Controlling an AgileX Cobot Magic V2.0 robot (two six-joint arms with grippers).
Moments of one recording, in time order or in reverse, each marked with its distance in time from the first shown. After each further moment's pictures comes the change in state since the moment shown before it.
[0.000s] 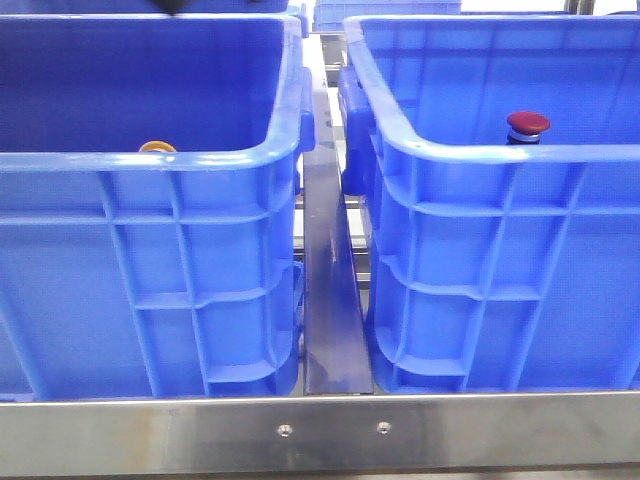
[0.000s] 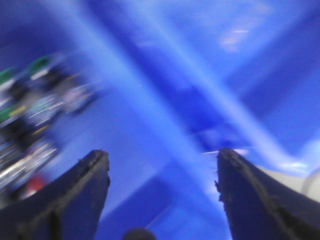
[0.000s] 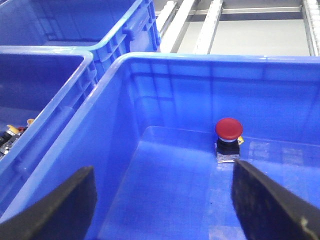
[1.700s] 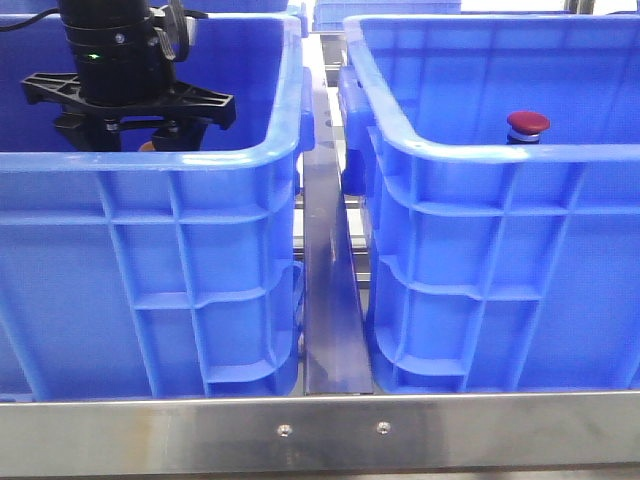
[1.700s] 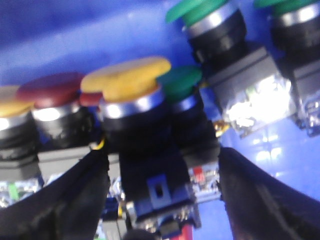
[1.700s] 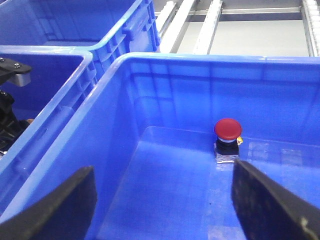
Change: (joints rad) left arm 0.251 0.592 -0.345 0.140 0.220 -0.126; right arm 0.000 0.000 0.000 -0.004 0.000 -0.002
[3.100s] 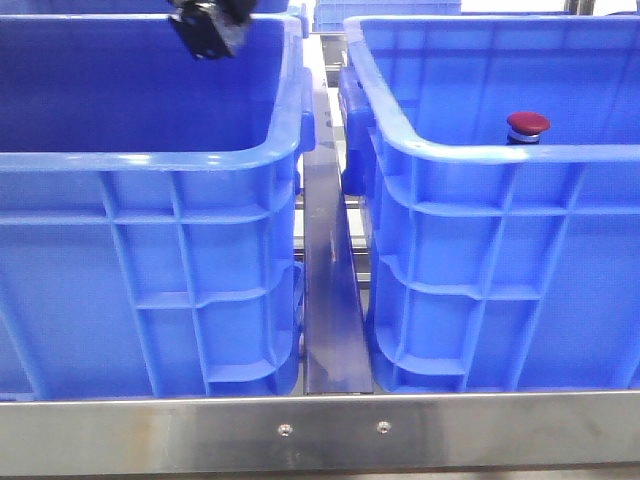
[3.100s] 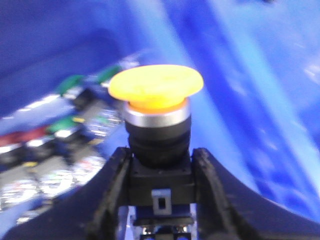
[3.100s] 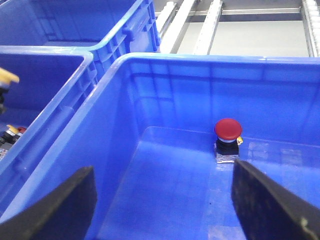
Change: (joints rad) left arm -0.266 -0.396 0.142 -0.003 -0.157 0.004; right arm 0.000 0.000 0.000 0.000 0.000 0.000
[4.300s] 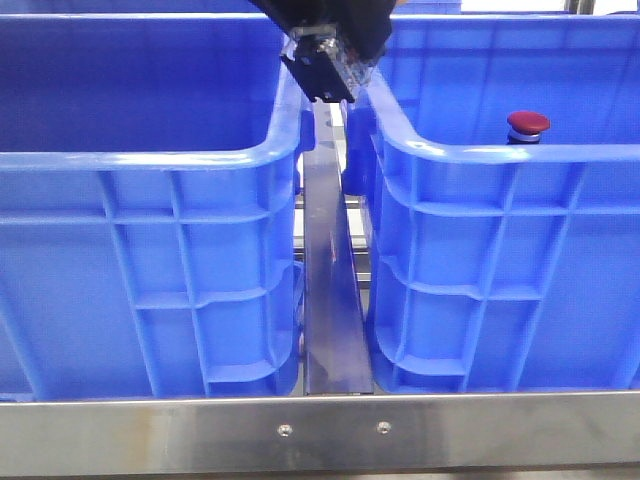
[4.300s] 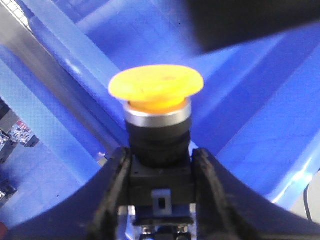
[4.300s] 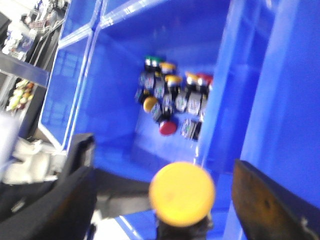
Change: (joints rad) left arm -0.191 -0.019 0.097 -0.022 -0.121 0.055; right arm 0.000 0.652 -0.499 0.396 0.678 0.197
